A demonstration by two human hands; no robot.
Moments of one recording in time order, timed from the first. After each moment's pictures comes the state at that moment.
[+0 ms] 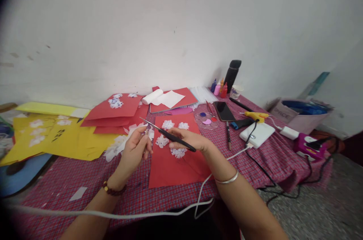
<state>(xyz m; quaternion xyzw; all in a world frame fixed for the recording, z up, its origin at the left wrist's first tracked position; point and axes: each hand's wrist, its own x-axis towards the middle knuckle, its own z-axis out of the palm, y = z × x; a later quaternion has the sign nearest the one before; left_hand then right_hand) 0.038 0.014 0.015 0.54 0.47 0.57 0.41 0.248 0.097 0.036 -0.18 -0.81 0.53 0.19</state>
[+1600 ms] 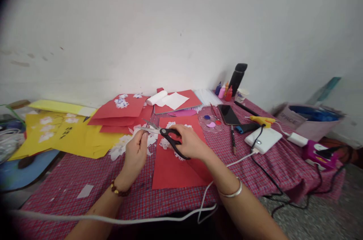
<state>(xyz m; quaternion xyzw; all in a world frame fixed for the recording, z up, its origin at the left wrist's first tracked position) 0.030 0.011 0.014 0.61 0.59 0.52 0.09 0.230 0.081 0.026 -0.33 -0.86 0.24 0.32</state>
